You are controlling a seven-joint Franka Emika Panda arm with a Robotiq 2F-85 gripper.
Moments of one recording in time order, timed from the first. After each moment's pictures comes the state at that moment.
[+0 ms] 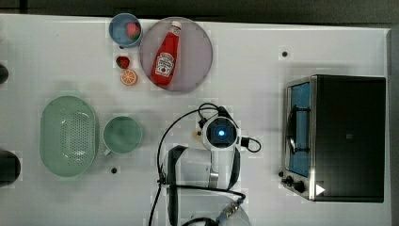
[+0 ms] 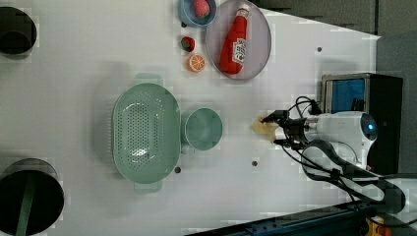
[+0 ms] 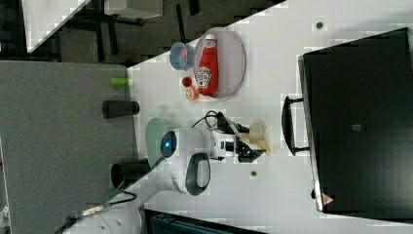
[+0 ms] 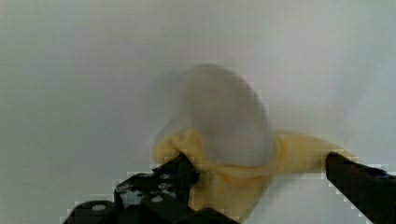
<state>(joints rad) -0.02 0.40 -0.05 -2.47 0.02 1.19 0.08</state>
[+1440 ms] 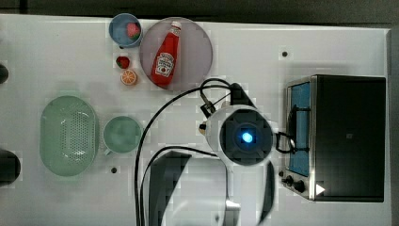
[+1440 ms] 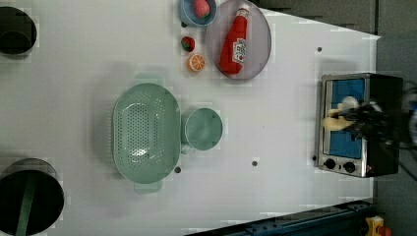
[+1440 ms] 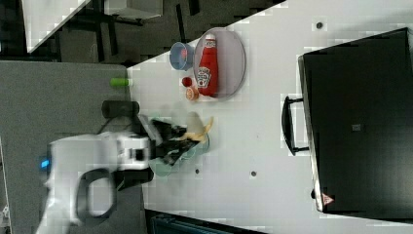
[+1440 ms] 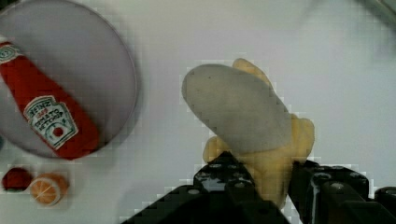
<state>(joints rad) -0.03 -0.22 -0.06 -2.26 0.01 0.51 0.08</state>
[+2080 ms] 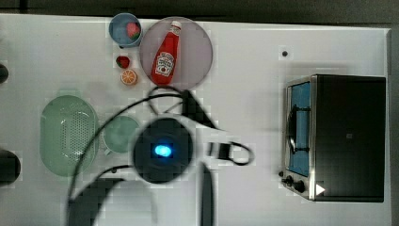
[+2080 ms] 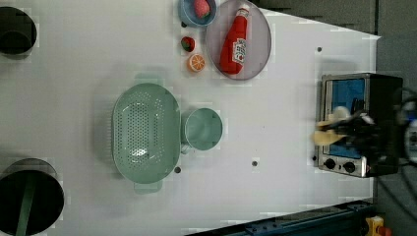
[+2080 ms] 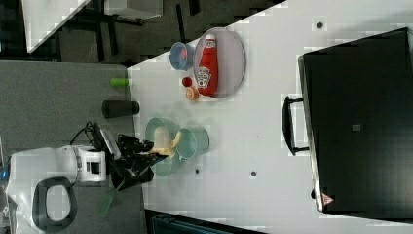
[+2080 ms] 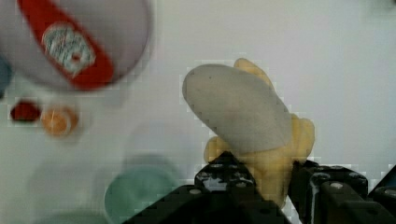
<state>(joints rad) -0.03 -0.25 0.19 -2.25 0.06 0.40 0.23</state>
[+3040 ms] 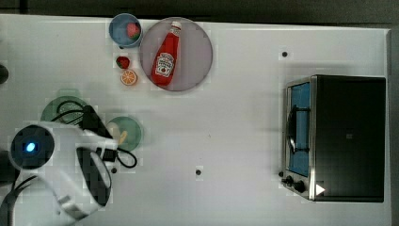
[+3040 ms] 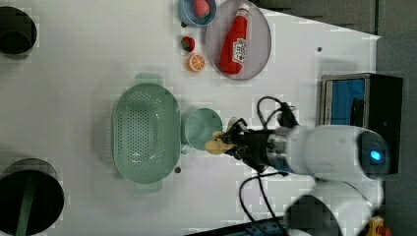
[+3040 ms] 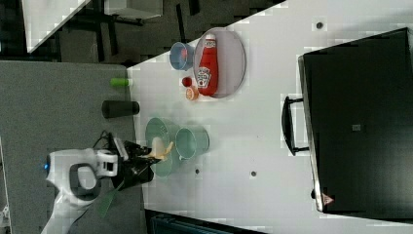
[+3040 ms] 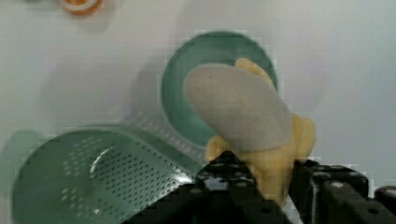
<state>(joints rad) 0.04 0.09 0.51 -2.25 0.03 0.72 0.73</state>
